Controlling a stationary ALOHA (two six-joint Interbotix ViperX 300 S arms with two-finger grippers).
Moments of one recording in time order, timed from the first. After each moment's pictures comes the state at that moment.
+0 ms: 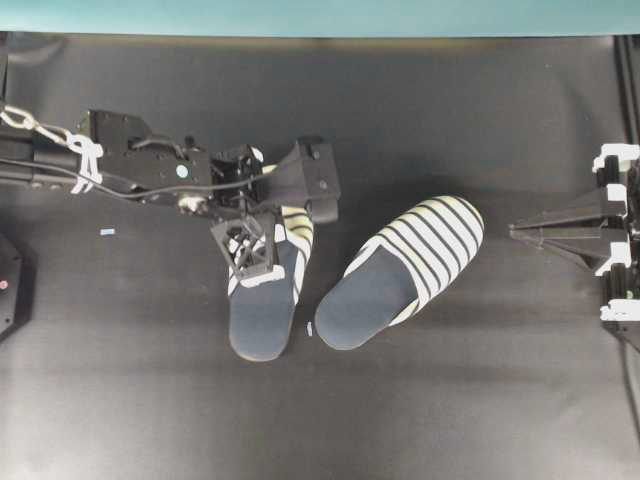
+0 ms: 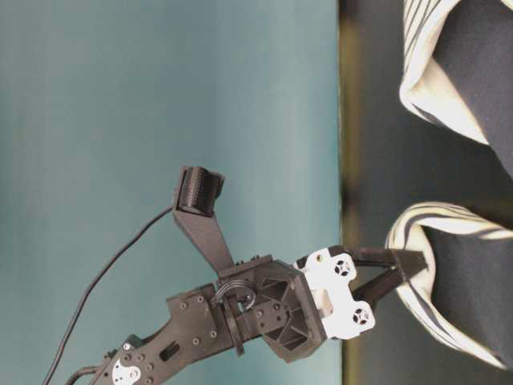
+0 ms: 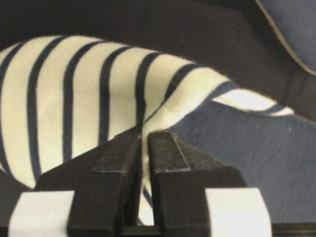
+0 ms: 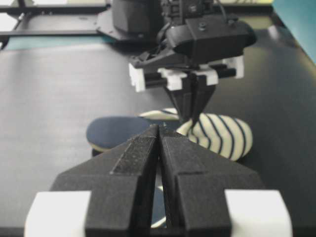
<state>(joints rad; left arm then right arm) 0.18 0.17 0.42 0.06 0.56 -0.07 0.01 -0.99 1.24 0.01 -0.16 0.01</state>
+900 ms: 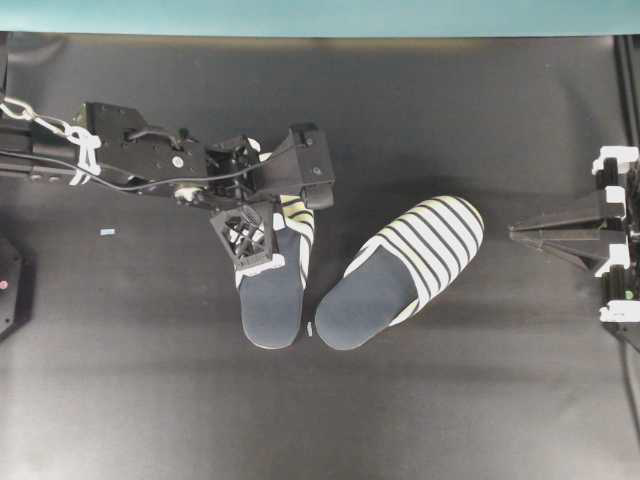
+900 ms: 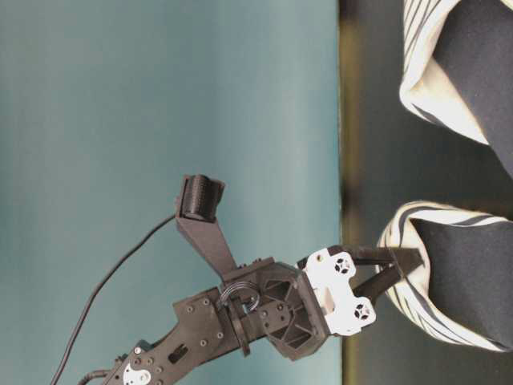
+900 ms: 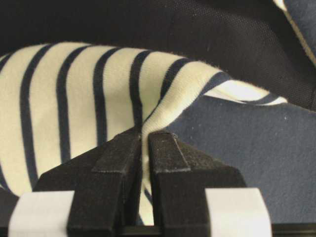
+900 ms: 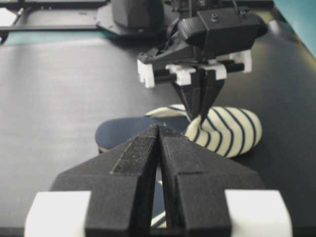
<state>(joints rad) 0.19 0.16 0.44 0.06 0.49 -0.06 0.01 -0.99 1.25 0.01 -0.16 0.01</state>
